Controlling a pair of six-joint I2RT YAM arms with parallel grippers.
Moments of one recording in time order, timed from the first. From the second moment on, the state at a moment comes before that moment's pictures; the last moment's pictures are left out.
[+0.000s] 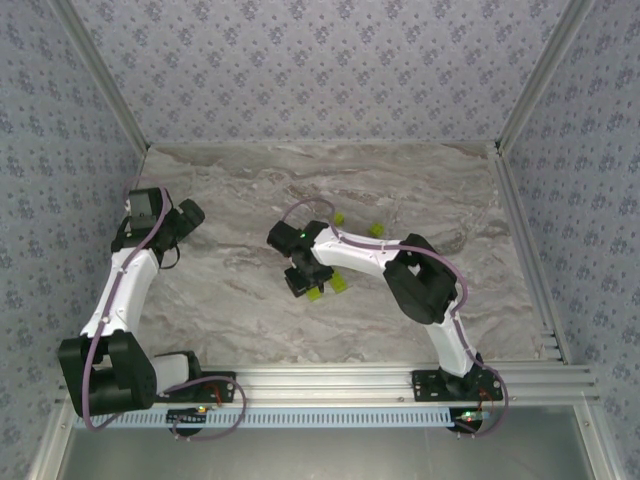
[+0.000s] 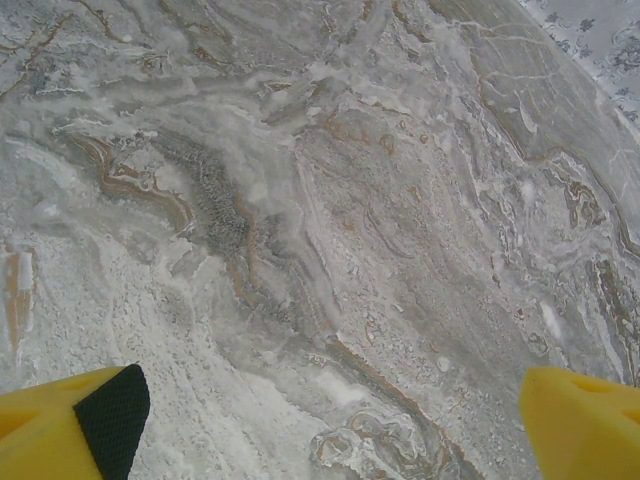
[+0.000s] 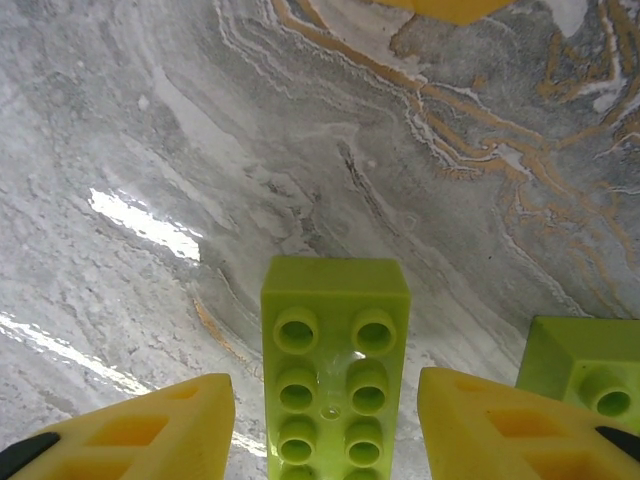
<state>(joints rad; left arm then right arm) 0.09 1.20 0.92 -0.51 -0.01 -0.60 0.96 2.09 1.60 -0.95 0.03 0.38</state>
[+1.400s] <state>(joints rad) 0.10 1.20 0.92 -0.51 -0.01 -0.60 0.99 2.10 1.60 -0.99 0.05 0.39</state>
